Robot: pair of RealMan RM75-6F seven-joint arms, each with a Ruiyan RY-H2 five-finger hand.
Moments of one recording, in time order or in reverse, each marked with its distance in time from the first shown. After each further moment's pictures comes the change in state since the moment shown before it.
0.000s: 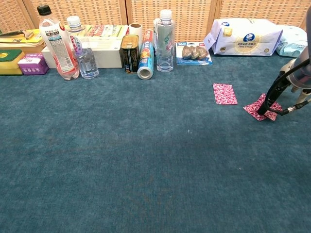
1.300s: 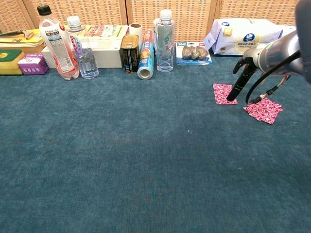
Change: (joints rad) left arm 0.018 -0.013 -0.009 0.003 -0.004 0.033 0.025; right arm 0.067 0.003 -0.047 -0.070 -0.155 -0.101 0.027
